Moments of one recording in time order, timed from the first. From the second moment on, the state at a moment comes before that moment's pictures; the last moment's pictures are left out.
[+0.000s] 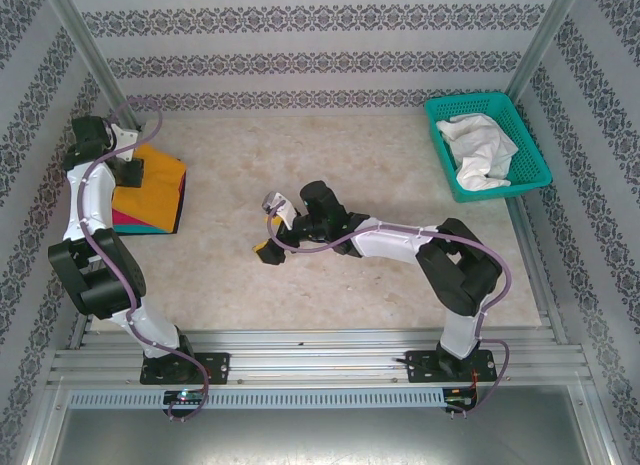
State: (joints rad) left arm 0.44 1.70 1.54 -0.77 0.07 0.44; right arm 0.80 1.84 1.12 0.23 -0.62 -0.01
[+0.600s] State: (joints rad) left arm 0.44 1.85 1.54 -0.67 -0.05 0.47; right arm 0.80 1.86 1.12 0.22 -0.62 -0.01
